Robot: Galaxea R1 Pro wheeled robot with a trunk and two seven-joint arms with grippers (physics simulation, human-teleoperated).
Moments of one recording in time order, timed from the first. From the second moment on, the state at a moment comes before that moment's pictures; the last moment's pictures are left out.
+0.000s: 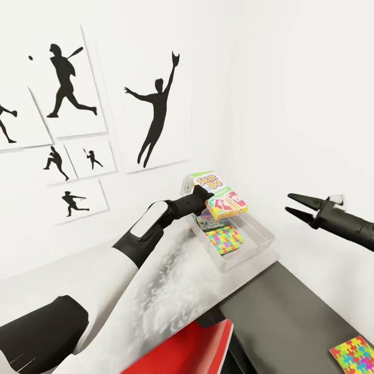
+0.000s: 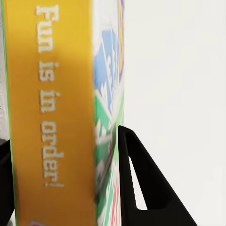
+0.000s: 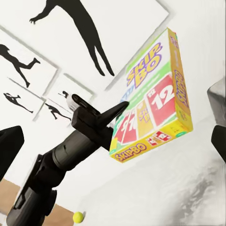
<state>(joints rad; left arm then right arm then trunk) -1.07 -0.17 -0.51 -0.88 1.73 0.38 0.23 -0.54 -0.55 -0.22 -1.59 -1.53 1.03 0.22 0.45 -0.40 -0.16</state>
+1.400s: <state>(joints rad) -1.07 -0.17 -0.51 -0.87 1.73 0.37 0.22 -0.61 -0.43 -0.17 -1.59 -1.70 1.04 -0.25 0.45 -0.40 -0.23</state>
